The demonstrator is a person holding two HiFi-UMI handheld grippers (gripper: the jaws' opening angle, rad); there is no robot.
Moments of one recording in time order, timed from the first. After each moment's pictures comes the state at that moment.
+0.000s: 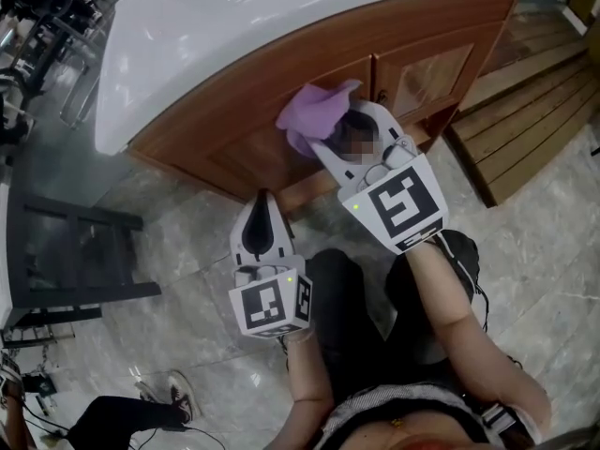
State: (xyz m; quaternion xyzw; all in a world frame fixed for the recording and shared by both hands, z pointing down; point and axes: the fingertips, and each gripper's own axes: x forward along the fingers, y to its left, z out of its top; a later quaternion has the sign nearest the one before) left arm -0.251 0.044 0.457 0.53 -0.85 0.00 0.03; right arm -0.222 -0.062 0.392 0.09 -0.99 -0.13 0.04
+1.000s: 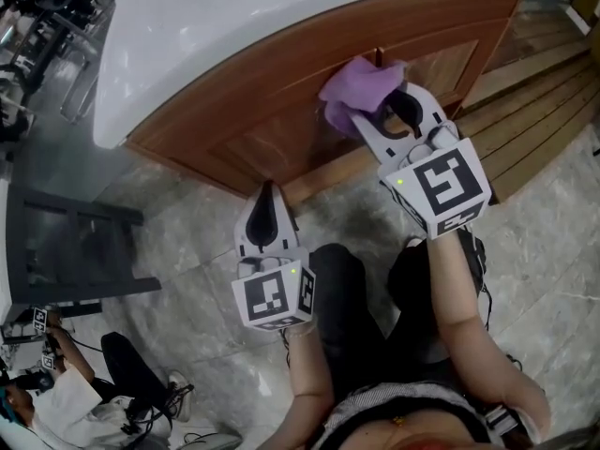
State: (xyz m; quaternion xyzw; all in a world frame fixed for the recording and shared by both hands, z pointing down) left arm -0.250 0.036 0.463 0.54 -0.84 0.01 0.04; right arm -0.186 -0.108 0.390 0.14 -0.98 -0.11 0.05
